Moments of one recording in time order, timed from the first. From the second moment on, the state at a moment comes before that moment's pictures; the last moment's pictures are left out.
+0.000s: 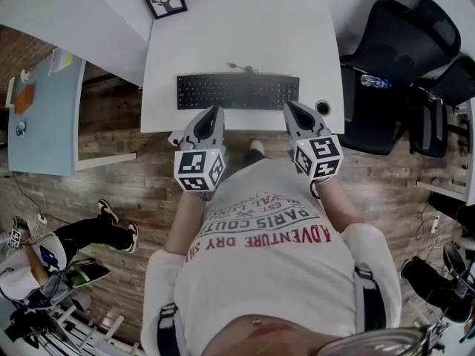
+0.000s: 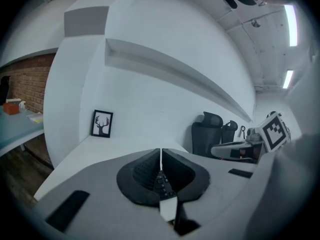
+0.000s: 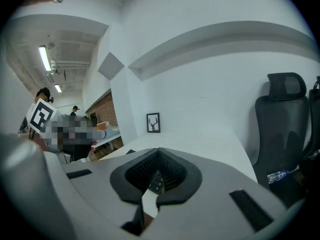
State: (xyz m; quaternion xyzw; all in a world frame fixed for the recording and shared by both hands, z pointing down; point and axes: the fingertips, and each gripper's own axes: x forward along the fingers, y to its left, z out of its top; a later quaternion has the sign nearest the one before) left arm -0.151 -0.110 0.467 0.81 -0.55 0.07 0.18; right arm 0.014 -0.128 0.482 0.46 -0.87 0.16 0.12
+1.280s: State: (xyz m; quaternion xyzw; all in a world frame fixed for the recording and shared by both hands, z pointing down) left arm -0.279 -0.223 0.633 0.77 -0.51 0.16 0.35; right arm 0.067 -0.220 0.638 0.44 -0.80 0.37 0.18
